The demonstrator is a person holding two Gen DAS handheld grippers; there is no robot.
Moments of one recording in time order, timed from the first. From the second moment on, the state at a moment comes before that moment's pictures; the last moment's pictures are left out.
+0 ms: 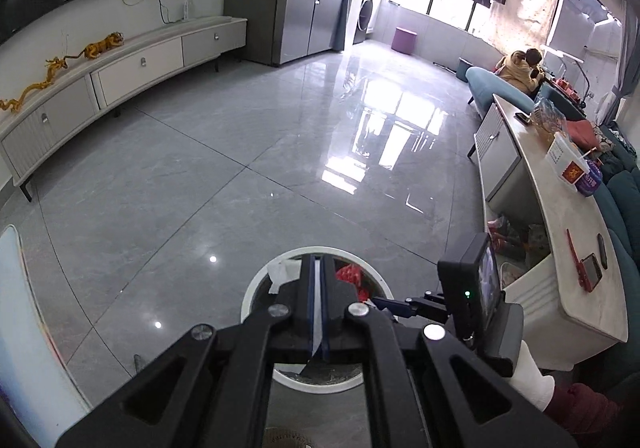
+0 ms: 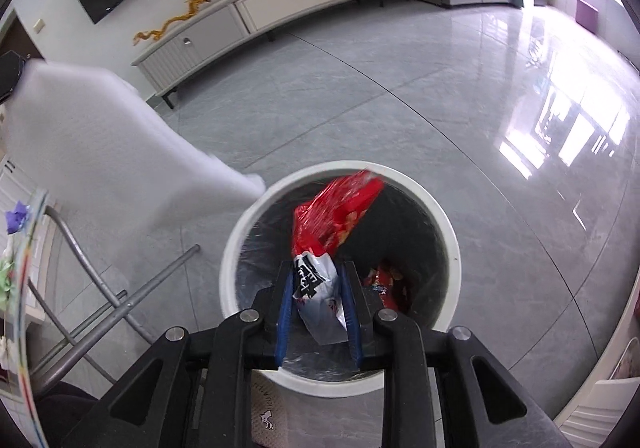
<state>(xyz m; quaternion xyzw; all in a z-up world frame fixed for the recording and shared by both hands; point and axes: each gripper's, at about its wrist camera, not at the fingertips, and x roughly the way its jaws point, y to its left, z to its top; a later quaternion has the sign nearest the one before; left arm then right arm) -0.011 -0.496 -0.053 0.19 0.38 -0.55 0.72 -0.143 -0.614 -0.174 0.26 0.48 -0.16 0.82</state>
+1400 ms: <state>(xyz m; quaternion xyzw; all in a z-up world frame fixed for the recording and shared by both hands) -0.005 -0.140 -0.007 0.15 0.29 -0.29 0.90 -0.123 -0.448 -0.015 0.18 0.38 -0.09 0.90</state>
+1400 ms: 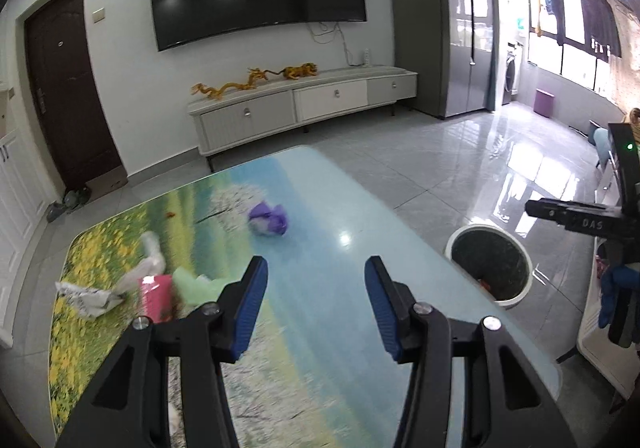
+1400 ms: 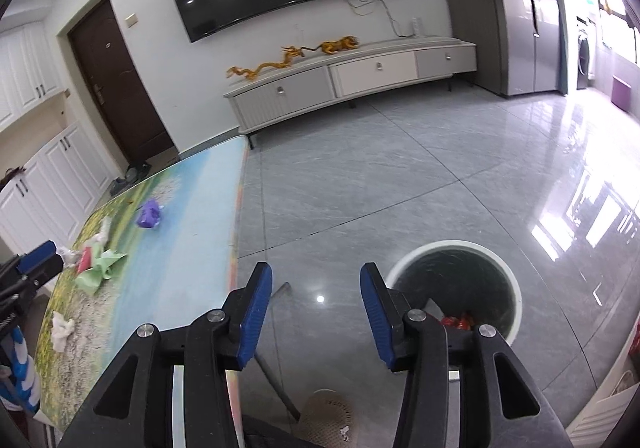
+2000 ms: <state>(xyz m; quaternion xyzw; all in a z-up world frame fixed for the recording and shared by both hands) 0.007 0.058 -0.065 0.03 0.36 -0.22 0.90 -0.051 -0.294 -0.005 0.09 0.41 0.01 0.91</state>
